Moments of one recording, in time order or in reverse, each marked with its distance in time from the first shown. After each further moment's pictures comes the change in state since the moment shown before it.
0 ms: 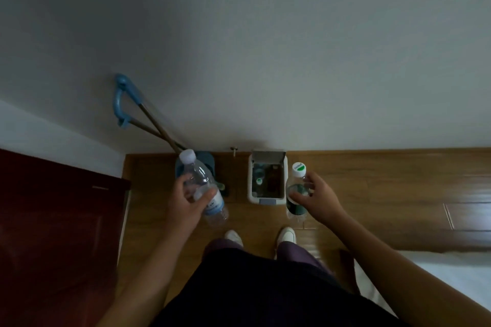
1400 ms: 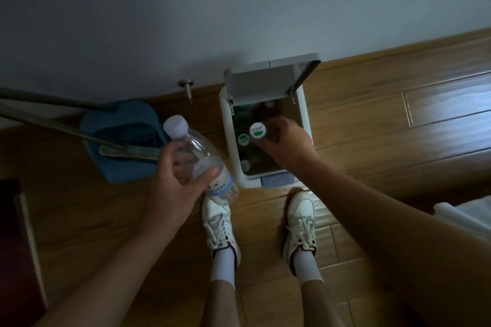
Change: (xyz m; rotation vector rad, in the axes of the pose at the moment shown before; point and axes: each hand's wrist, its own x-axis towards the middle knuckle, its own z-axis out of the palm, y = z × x) left_hand 0.282 -0.248 0.174 0.252 -0.278 0.113; right_hand 0.295 0.214 0.242 -0.202 0.019 0.159
